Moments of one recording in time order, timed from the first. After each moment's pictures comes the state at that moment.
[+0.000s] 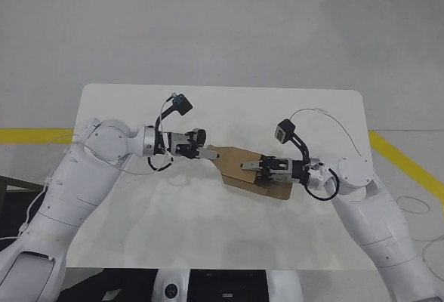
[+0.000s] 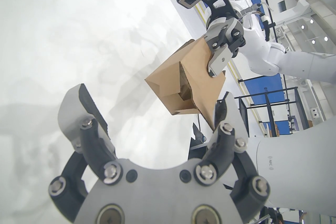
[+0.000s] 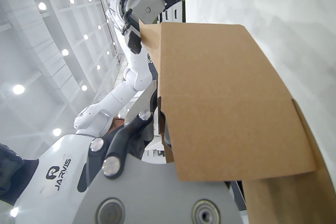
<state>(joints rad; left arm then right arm) 0.74 -1.02 -0.98 -1.35 -0.07 -0.54 -1.09 -1.03 -1.10 1.14 -1.52 0.46 -0.01 1.10</state>
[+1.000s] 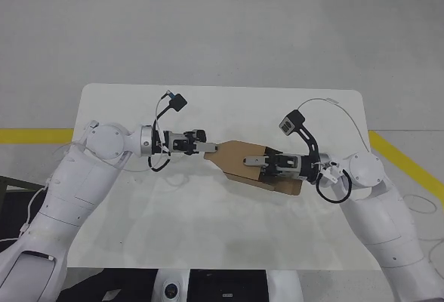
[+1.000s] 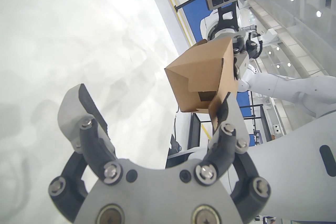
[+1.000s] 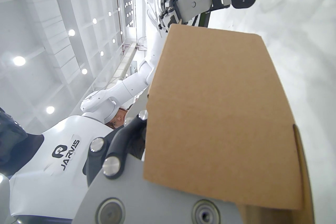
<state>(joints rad) 0.75 -1.02 -0.99 -1.31 -0.22 -0.47 -1.11 -1.03 -1.10 1.18 -1.58 0.53 -0.09 1.14</state>
